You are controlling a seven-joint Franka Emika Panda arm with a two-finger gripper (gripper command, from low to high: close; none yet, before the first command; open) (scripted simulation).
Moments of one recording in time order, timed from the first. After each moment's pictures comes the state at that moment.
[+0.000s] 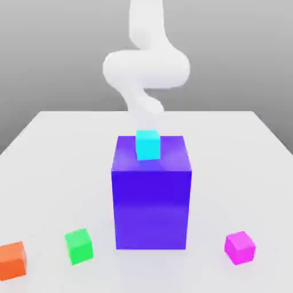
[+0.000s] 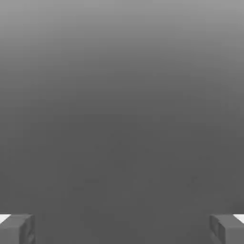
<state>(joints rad) 0.01 -0.71 0.03 -2.32 -0.01 2.34 0.82</state>
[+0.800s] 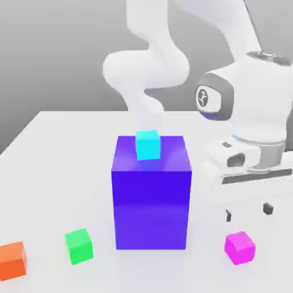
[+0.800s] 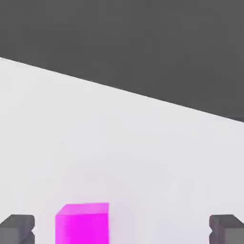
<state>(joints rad) 0.16 0.17 0.29 -2.55 -0.16 2.74 1.08</state>
